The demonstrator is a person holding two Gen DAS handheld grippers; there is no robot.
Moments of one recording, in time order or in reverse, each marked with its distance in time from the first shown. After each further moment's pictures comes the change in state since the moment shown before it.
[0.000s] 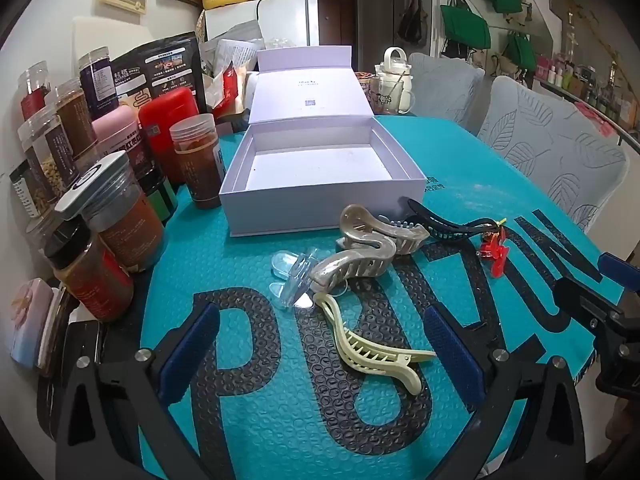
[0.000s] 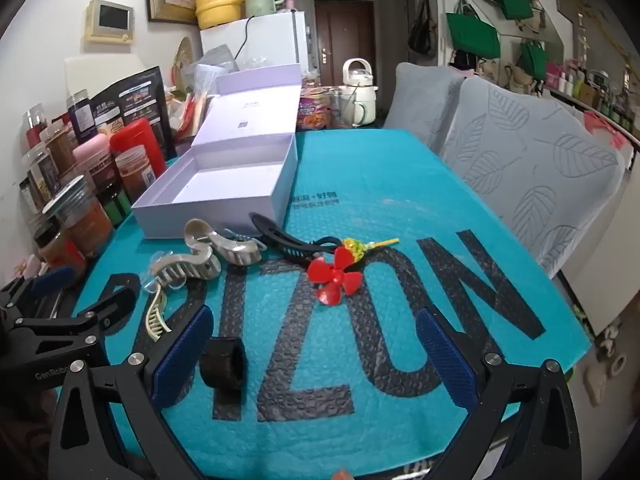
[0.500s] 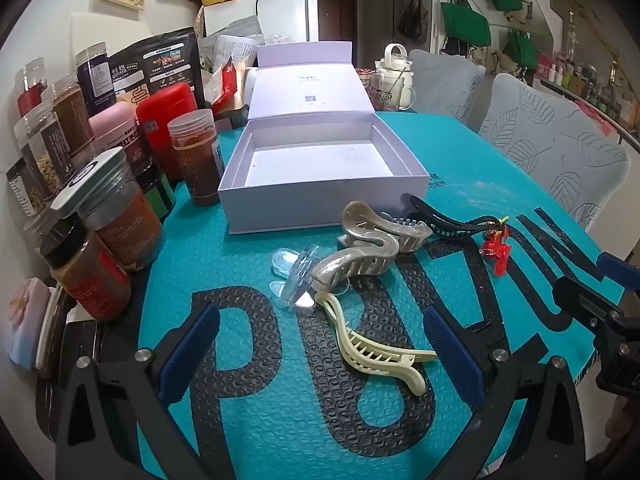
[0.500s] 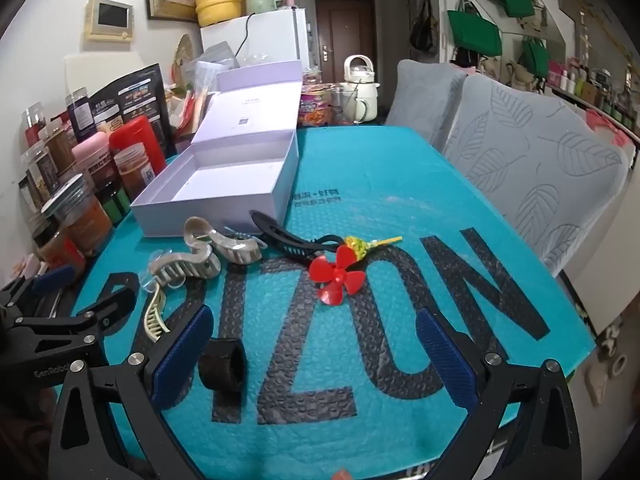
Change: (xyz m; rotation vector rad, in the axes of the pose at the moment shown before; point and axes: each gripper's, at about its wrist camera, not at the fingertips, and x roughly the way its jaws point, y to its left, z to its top) left arm 0.006 -0.001 -0.003 -0.010 0.005 -0.008; right arm 0.004 -0.002 -0.001 0.000 0.010 -0.002
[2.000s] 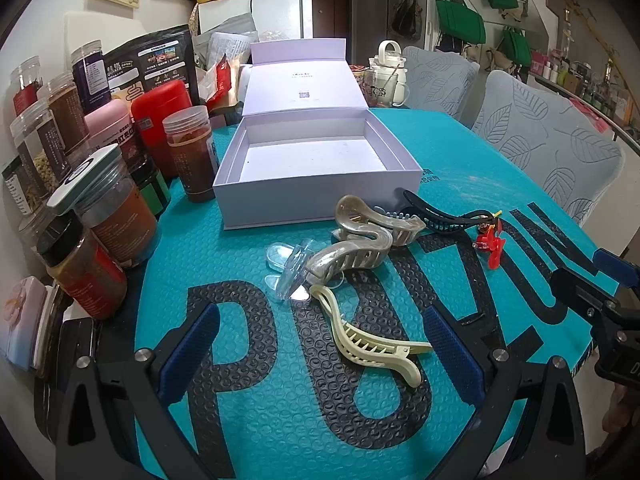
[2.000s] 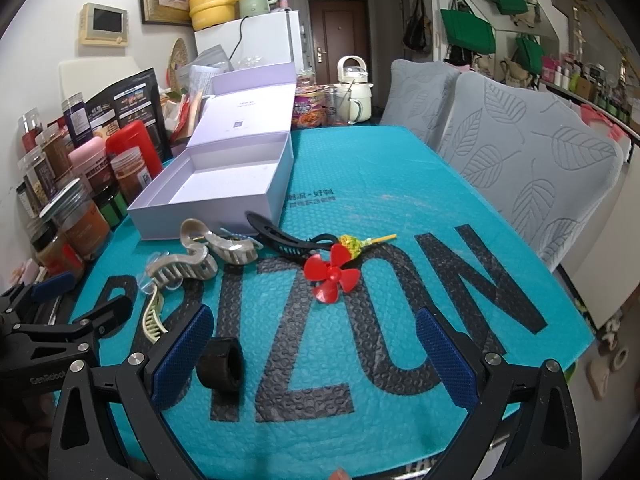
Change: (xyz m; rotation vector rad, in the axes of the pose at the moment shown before) left arm -0.003 0.001 -0.002 0.009 0.014 -0.020; right arm -0.002 -0.004 -0.001 0.023 -0.009 -0.003
